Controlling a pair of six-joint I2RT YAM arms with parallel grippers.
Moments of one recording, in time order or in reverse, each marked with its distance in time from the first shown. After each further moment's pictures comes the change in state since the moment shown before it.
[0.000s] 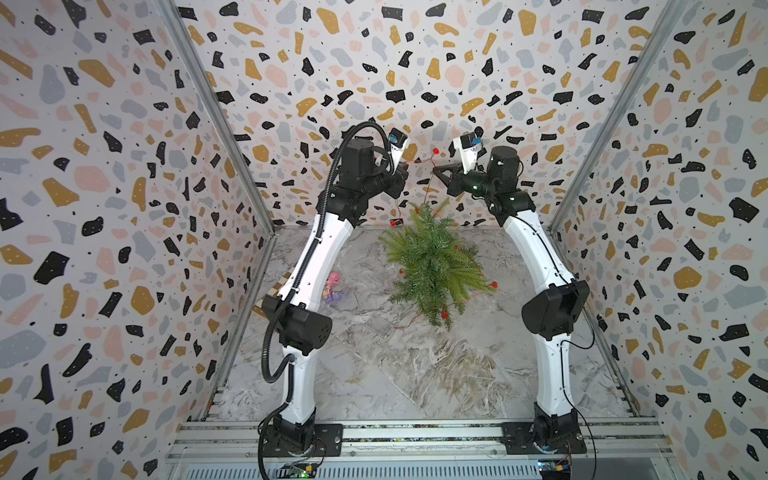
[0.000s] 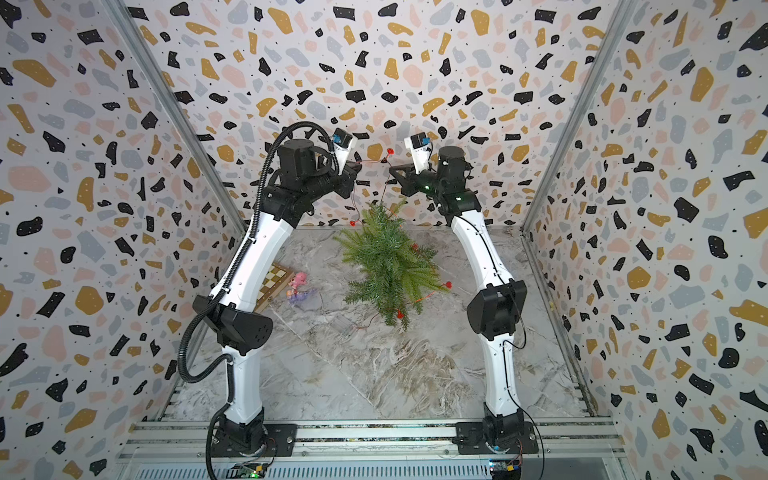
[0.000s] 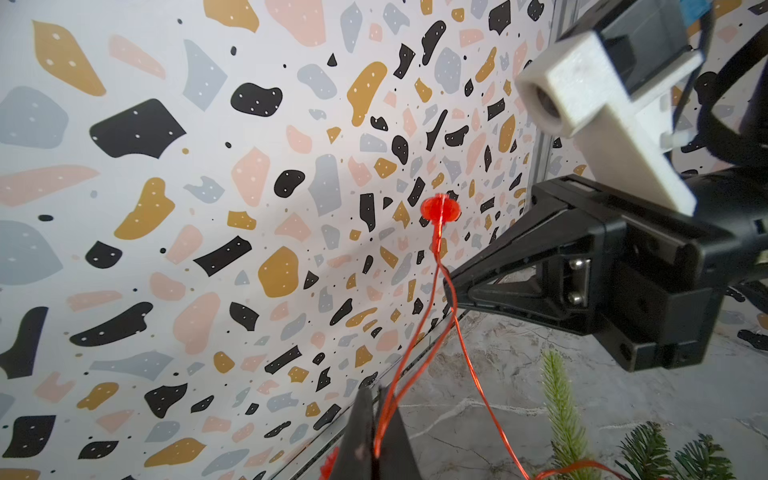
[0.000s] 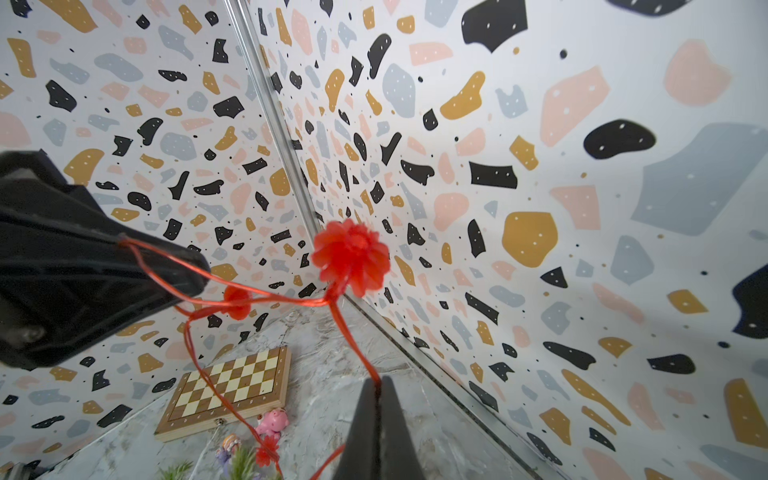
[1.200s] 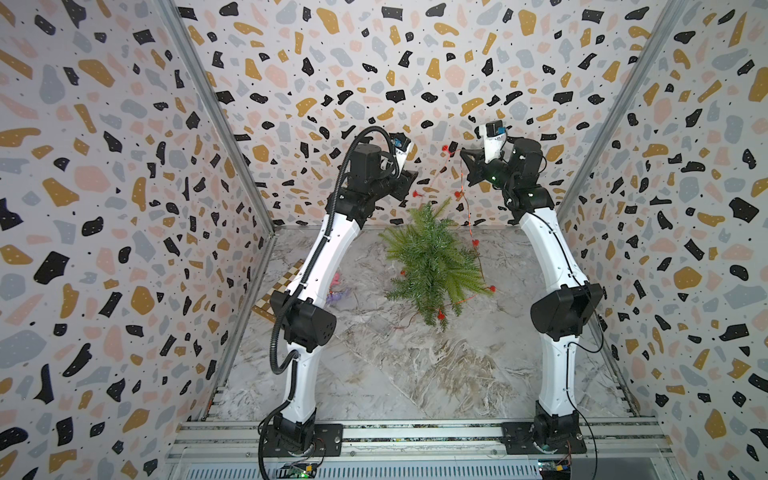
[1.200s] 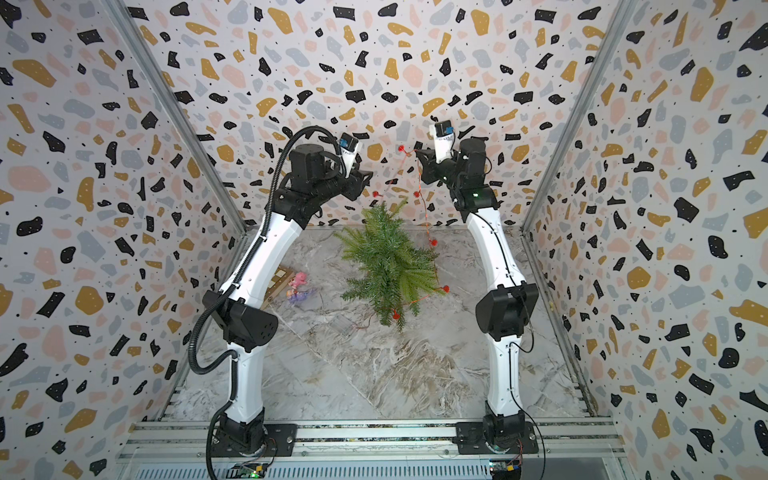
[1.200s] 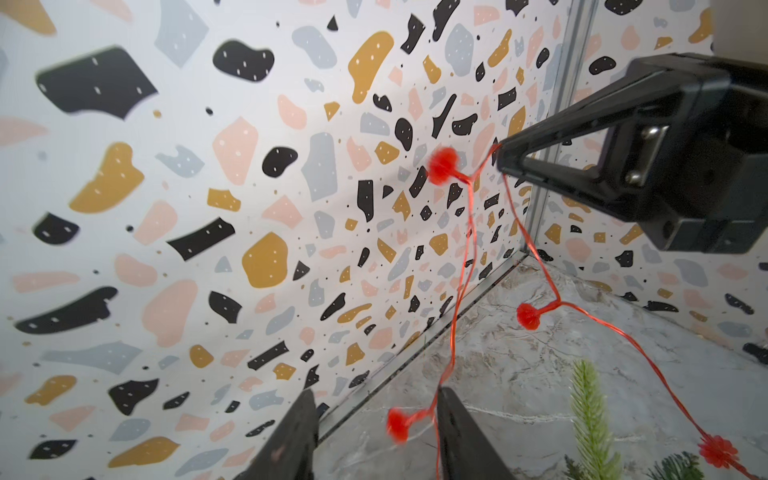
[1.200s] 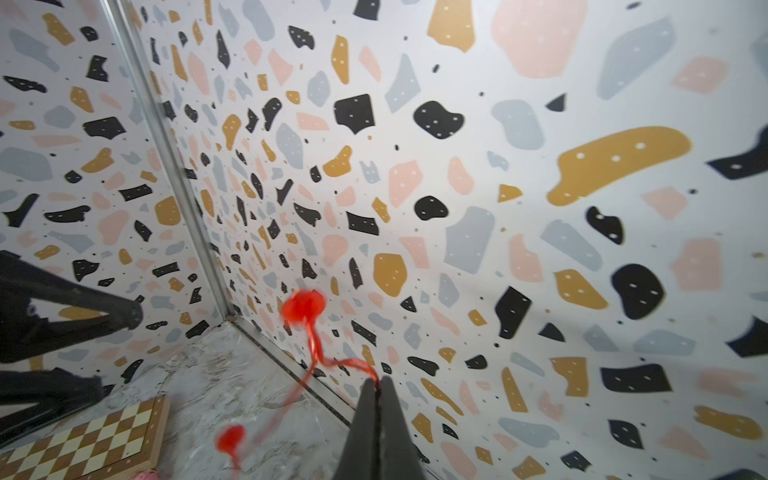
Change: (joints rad) left arm -0.006 0.061 -0.009 0.045 -0.025 -0.047; right arm -0.092 -0.030 0.003 0.030 0.194 -0.082
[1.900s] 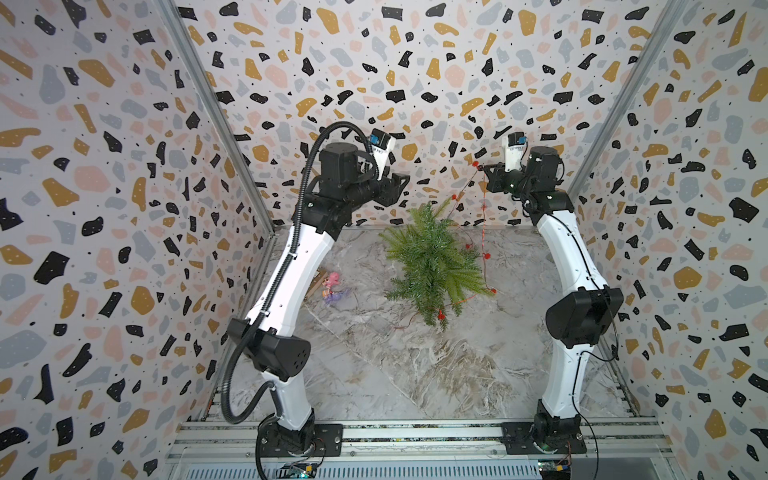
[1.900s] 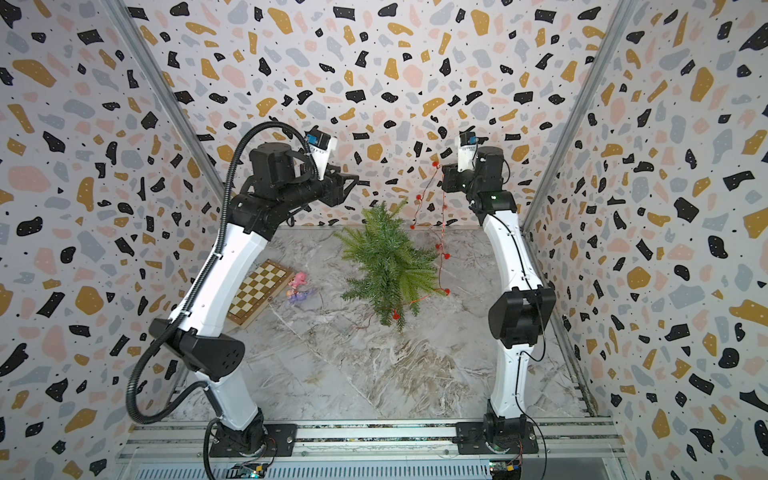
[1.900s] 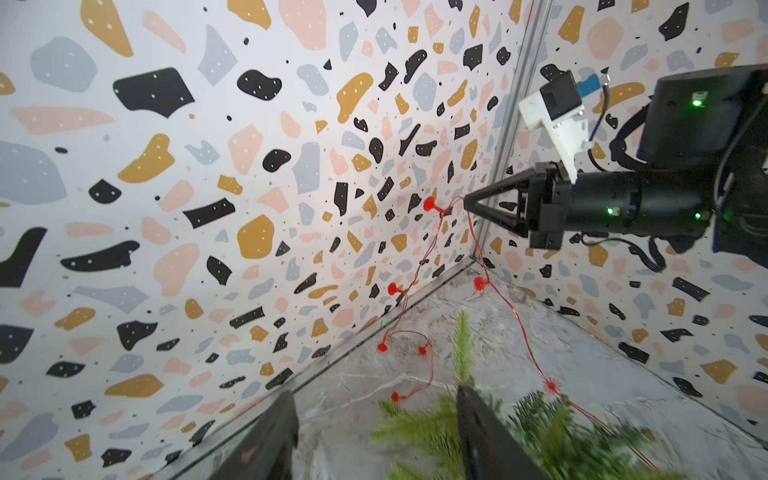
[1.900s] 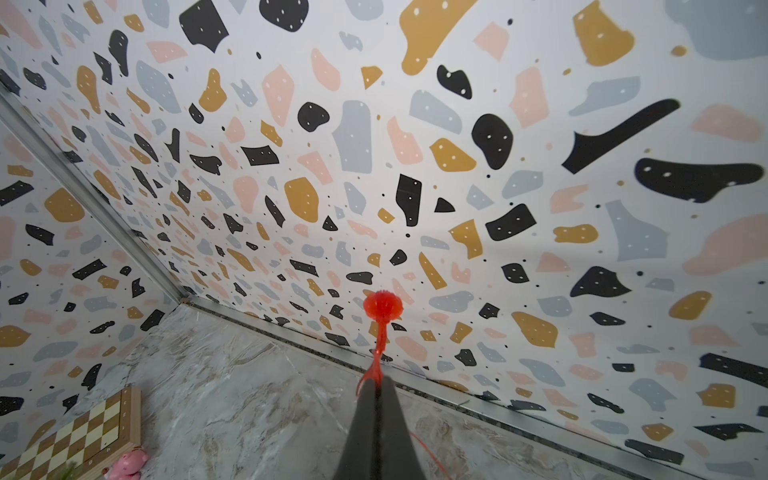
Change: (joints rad) left arm 0.013 -0.391 -0.342 -0.060 0.075 -0.130; right arm -0.074 -0.130 -0.189 -0.134 0.097 0.065
